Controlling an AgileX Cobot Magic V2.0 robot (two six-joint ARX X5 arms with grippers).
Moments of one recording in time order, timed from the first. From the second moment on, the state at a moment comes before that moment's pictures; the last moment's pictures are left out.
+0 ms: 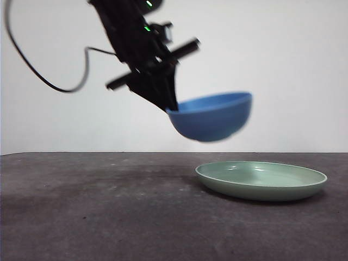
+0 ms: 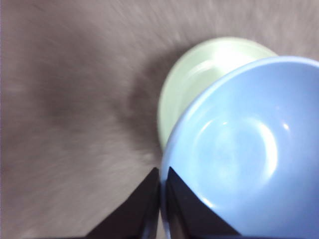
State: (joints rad) left arm -0.62 1.89 1.62 -0.66 0.16 -0.22; right arm 0.13 0.67 0.93 -1.06 -0.57 -0.10
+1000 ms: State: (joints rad) left arm -0.71 2.28 2.00 -0.82 0.13 -0.22; right arm 0.13 0.67 0.93 -1.06 -0.57 -0.10
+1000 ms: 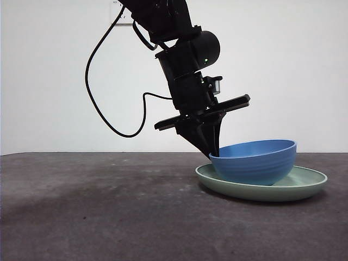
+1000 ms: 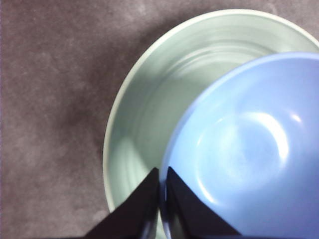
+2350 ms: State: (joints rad) left arm -0.63 1.68 2.05 -0.98 0.13 -0.13; right arm 0.13 0.67 0.93 -1.06 -0.55 -0.10
